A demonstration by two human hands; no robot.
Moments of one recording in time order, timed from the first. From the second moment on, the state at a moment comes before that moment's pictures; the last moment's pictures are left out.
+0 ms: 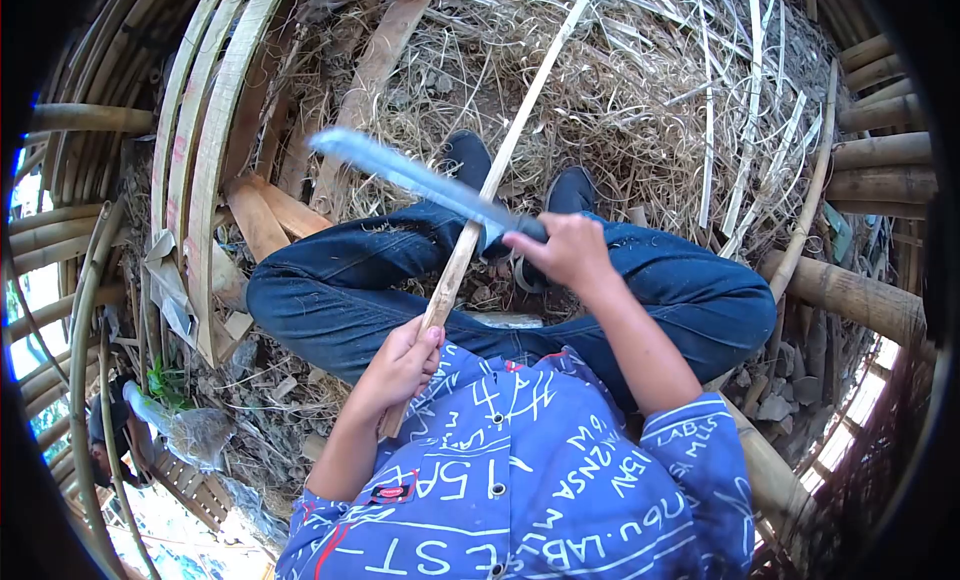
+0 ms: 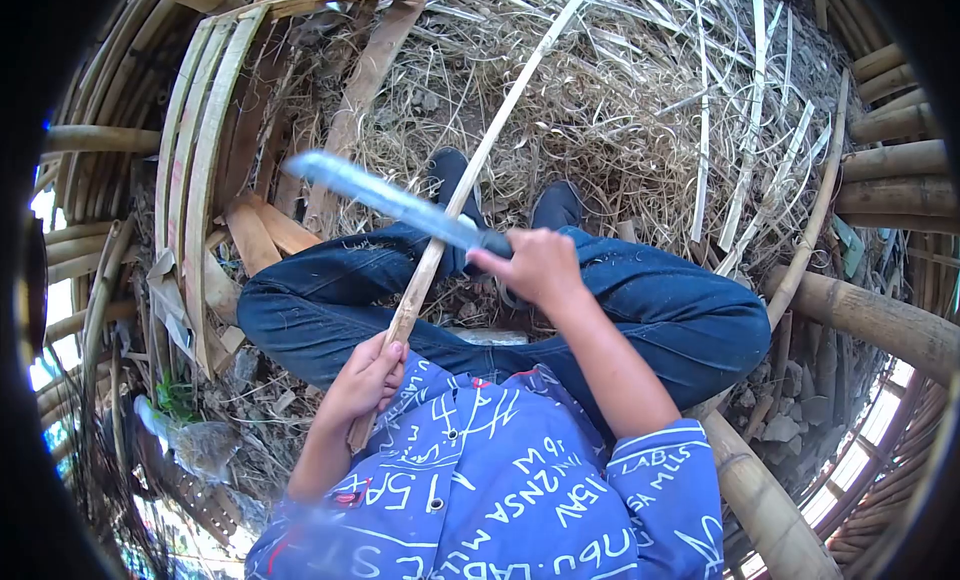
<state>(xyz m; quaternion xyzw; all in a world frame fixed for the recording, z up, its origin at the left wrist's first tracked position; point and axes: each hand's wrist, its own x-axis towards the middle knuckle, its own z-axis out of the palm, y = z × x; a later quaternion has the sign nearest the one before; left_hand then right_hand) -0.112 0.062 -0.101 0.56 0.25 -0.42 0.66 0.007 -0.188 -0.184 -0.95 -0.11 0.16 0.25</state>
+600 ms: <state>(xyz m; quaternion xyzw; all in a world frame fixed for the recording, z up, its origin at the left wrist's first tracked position) -0.117 0.071 -0.076 0.54 0.29 -0.43 0.67 0.090 -0.232 -0.220 -0.98 -0.04 0.14 0.15</state>
